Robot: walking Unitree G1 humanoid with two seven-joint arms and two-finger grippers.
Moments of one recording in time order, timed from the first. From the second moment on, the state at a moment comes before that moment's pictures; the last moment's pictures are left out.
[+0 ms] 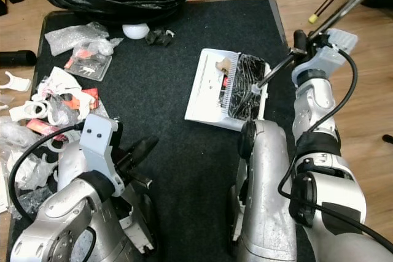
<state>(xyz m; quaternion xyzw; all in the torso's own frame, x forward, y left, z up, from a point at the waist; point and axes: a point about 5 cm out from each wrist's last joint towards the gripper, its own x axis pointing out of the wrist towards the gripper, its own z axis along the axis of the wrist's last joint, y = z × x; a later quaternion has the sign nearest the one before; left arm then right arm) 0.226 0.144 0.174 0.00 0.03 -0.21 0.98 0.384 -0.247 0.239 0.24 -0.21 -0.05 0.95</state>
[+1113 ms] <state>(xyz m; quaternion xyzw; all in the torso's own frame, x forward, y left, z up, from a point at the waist) 0.276 0.168 0.158 0.03 0.01 -0.11 0.99 0.352 -0.242 0.266 0.35 -0.24 0.03 0.90</state>
